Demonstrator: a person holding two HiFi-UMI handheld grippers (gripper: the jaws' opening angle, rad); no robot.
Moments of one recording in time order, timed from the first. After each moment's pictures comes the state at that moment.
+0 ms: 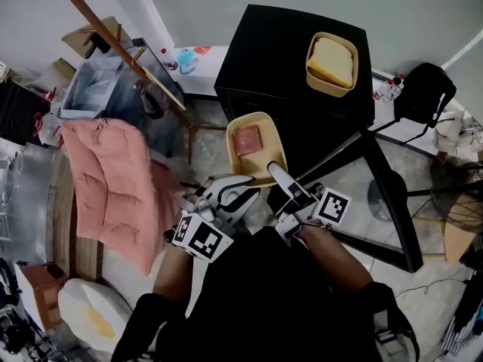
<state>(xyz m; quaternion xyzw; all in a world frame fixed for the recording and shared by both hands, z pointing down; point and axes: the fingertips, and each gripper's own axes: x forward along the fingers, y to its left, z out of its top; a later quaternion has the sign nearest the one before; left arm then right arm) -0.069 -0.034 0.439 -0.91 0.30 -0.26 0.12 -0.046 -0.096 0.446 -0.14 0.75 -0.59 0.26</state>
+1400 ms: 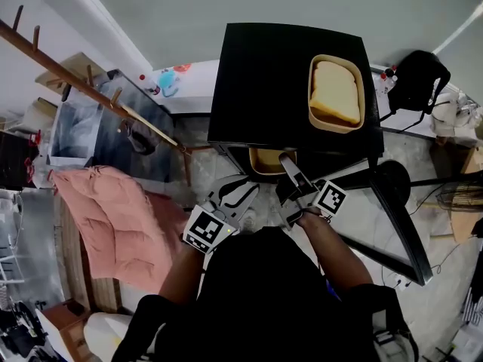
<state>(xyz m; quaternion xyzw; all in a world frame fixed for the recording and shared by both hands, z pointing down) -0.103 -0.151 0.492 -0.94 0.31 -0.16 -0.06 -0.028 -0.223 0.526 -0.29 0.70 -0.58 0.30</state>
